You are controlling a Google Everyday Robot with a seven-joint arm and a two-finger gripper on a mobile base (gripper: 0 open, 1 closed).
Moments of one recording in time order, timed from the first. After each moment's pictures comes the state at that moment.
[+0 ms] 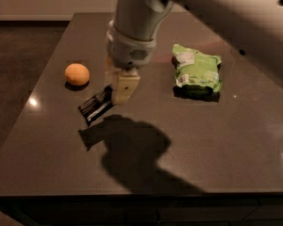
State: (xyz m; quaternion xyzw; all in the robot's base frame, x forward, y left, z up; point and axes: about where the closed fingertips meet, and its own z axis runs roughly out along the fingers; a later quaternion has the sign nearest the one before) arm 0.487 0.059 0.919 -0.82 0.54 0.09 0.14
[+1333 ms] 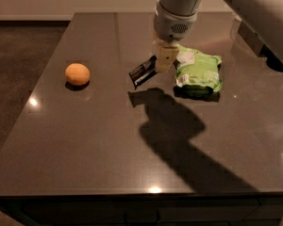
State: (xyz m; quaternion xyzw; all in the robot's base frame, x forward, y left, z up) arm 0.597 -0.055 0.932 -0.75 0.65 -0.02 0.14
